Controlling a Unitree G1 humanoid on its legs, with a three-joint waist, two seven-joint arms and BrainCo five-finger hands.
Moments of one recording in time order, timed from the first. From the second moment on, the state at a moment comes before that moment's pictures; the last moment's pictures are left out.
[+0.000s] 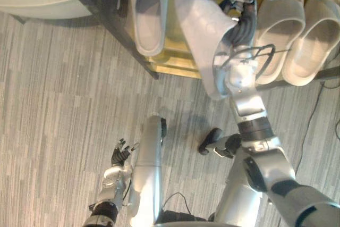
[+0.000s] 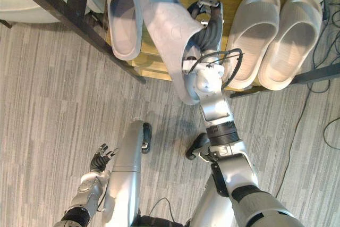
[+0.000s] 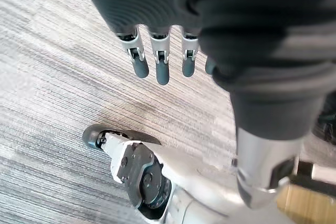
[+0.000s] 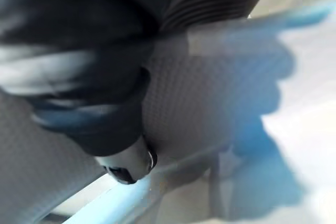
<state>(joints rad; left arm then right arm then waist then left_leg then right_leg) -0.11 0.10 0.06 0.78 -0.36 -0.19 0.10 -0.94 -0.19 0.01 0.31 -0.12 -0.07 -0.45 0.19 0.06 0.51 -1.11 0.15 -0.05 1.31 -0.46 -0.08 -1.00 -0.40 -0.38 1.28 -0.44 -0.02</state>
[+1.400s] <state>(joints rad) -0.15 0.07 0.05 0.81 -0.42 -0.19 0.13 -1.21 -0.31 -0.15 0.69 0.00 -0.03 -0.65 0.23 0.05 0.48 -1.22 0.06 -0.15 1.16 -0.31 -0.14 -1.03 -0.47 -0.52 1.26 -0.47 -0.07</state>
